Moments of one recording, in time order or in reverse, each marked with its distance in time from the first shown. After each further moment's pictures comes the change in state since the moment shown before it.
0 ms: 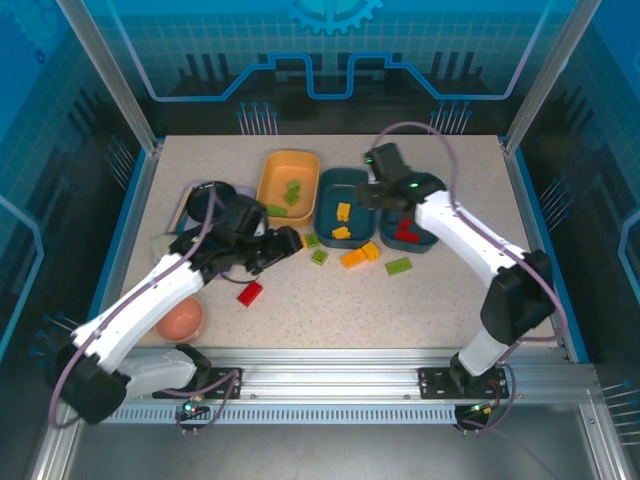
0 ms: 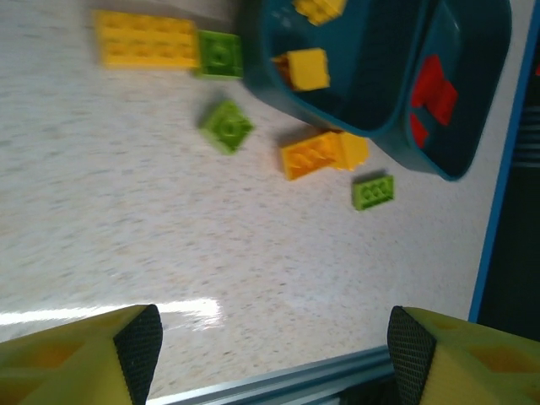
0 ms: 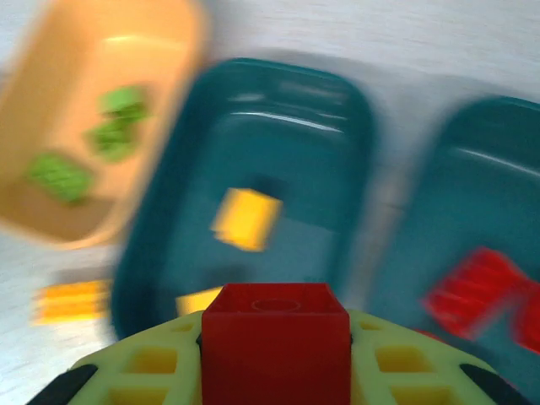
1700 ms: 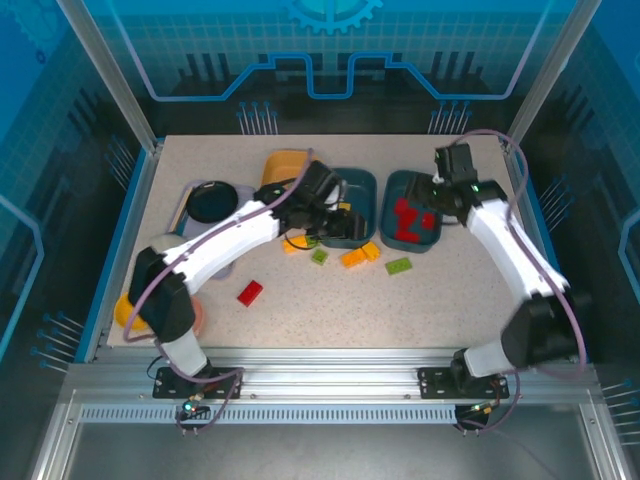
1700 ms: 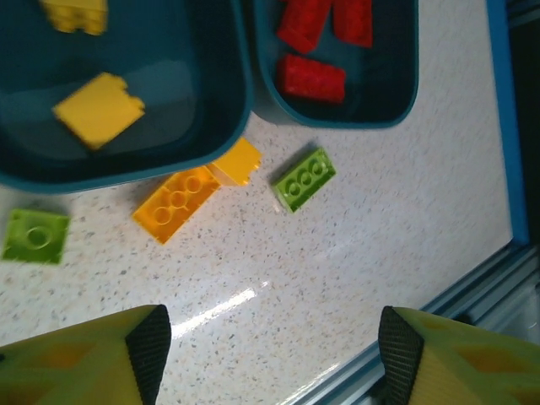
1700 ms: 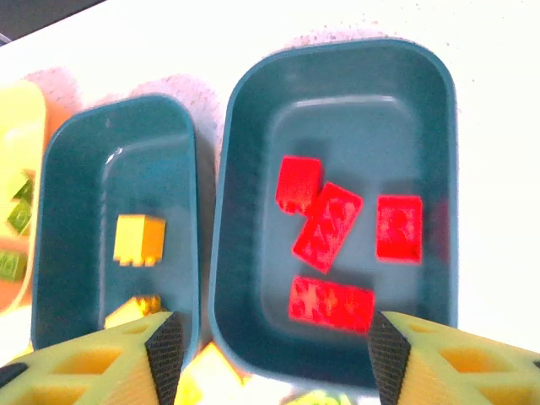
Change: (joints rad) left arm -0.154 0.550 0.504 -0.035 0.062 0.361; right arm -0.272 -0.244 -0.180 -0.041 -0.149 0.141
